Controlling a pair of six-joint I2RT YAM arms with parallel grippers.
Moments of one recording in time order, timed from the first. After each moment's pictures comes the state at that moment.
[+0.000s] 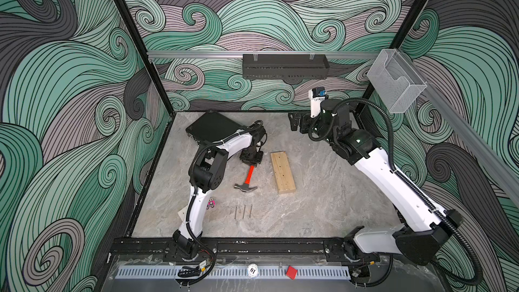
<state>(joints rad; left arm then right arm) -0.53 2.22 1.73 -1.02 0.07 -0.25 0.57 1.36 1.52 -0.55 0.20 0.24</state>
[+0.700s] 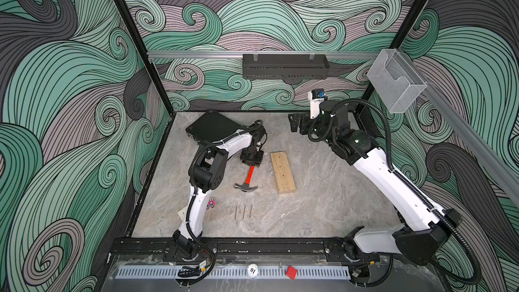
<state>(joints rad) -0.53 2.22 1.74 -1.01 0.08 -0.26 0.57 1.36 1.50 -0.55 0.20 0.24</state>
